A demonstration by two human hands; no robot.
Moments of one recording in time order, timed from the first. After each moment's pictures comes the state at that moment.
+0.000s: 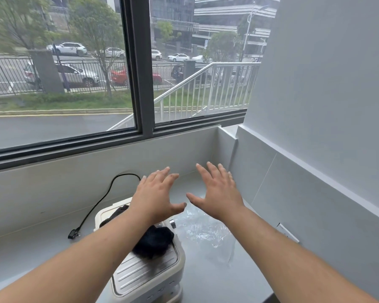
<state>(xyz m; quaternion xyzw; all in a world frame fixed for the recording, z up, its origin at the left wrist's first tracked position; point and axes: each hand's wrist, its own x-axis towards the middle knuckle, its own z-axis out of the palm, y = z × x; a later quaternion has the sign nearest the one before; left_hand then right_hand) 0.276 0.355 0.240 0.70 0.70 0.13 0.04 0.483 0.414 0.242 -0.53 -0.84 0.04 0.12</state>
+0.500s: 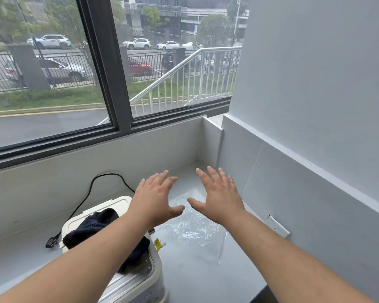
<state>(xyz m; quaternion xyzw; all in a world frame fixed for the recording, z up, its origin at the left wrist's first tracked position) 0.328 0.400 0.211 0.71 0.69 0.09 0.05 0.543 0.448 0.199 -0.56 -0.82 0.07 0.10</state>
